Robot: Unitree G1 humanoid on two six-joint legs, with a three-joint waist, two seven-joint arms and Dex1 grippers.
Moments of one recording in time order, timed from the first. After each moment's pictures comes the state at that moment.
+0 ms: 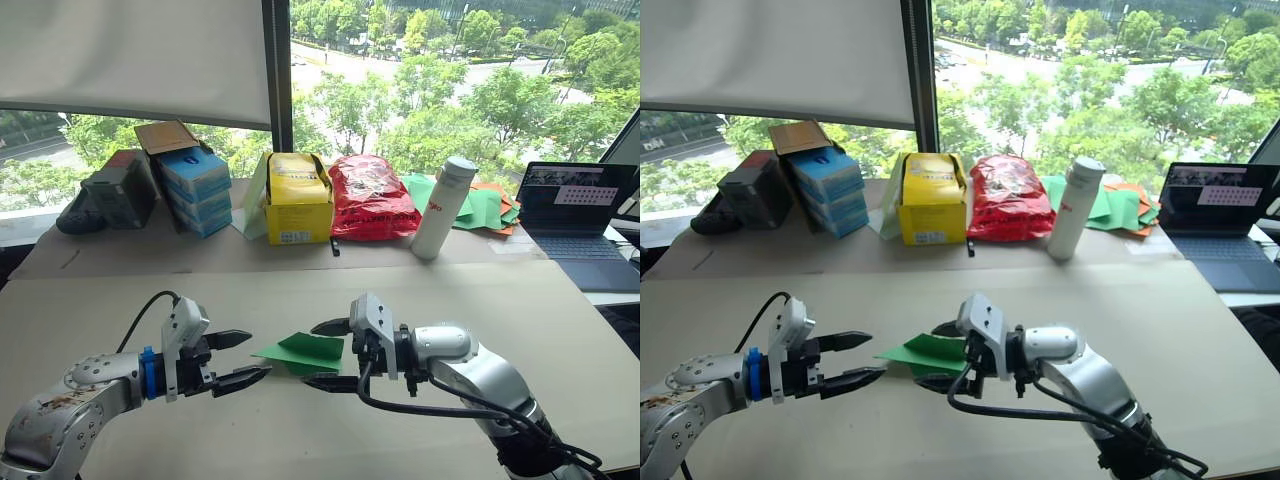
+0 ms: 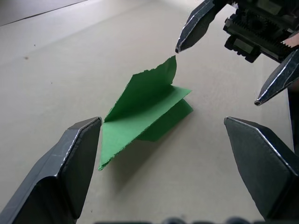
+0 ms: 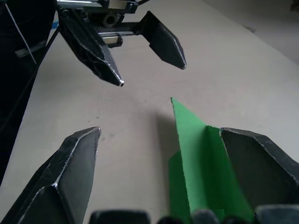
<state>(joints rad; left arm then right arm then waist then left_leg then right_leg) 0.01 0.79 0.20 -0.46 -0.71 0.73 -0.92 -0.37 -0.46 0.36 -0.41 0.33 0.62 0.95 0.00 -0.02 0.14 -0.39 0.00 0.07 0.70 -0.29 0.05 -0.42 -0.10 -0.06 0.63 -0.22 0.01</state>
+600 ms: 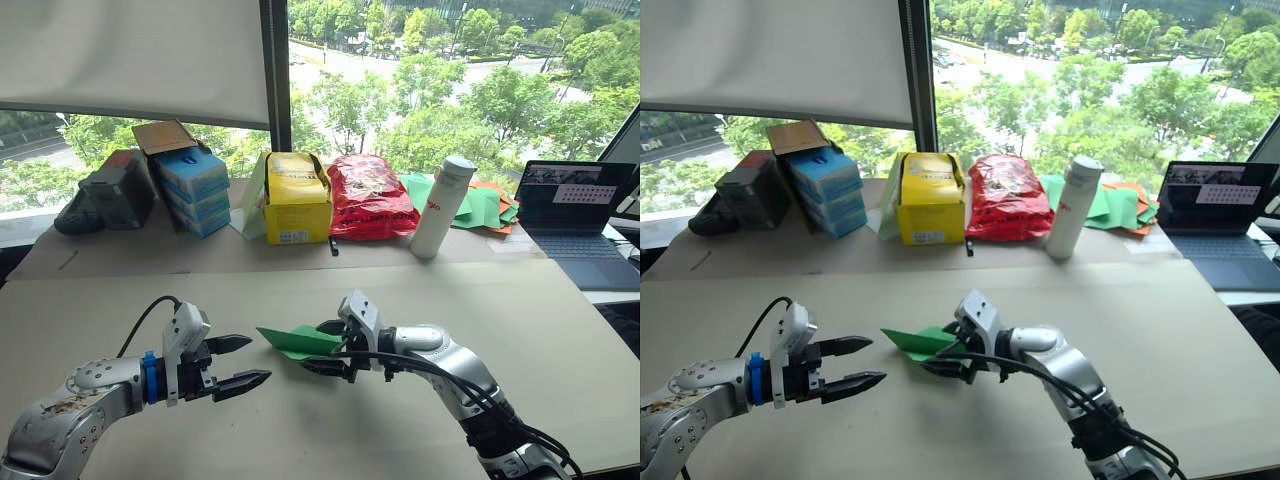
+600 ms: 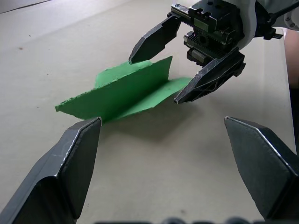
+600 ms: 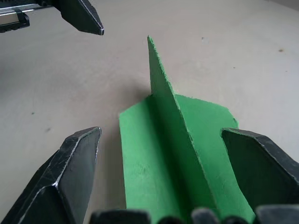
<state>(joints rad) 0.03 0.79 0.19 -0.46 -0.71 0.72 -0.91 -0.45 -0.35 0.32 -0.13 0.30 0.66 0.84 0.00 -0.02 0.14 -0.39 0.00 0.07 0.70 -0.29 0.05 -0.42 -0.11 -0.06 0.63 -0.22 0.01</state>
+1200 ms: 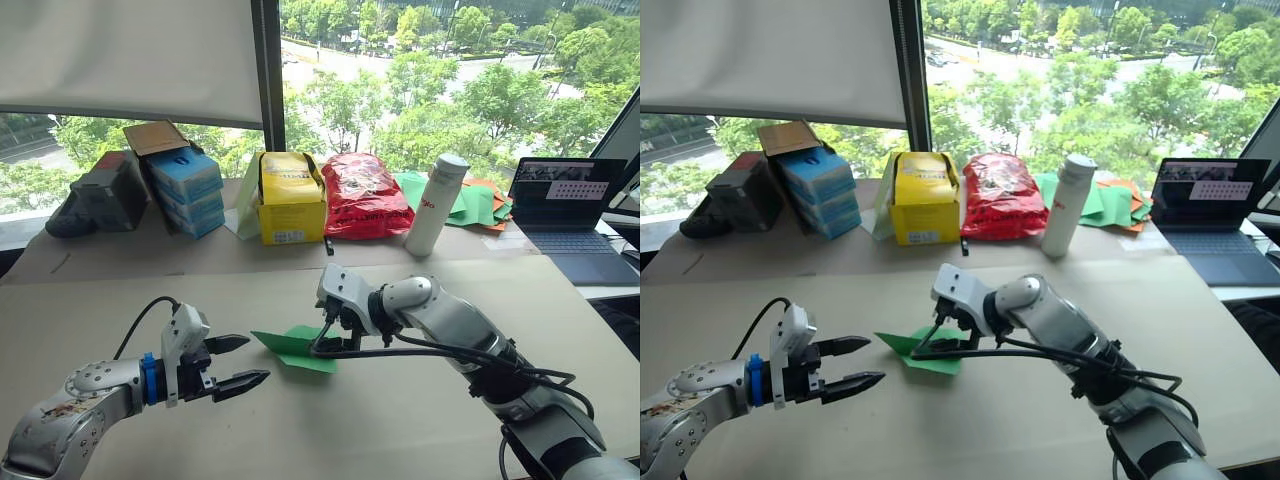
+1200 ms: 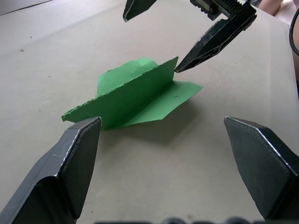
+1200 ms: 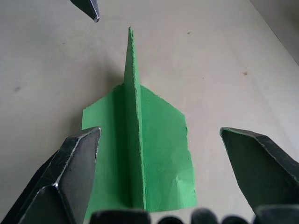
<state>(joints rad) 0.06 0.78 0.19 -0.46 -0.68 0.69 -0.90 -0.85 -0.44 0.57 -0.23 0.17 0.97 0.89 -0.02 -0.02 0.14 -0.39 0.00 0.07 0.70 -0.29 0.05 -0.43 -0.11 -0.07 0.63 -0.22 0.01</state>
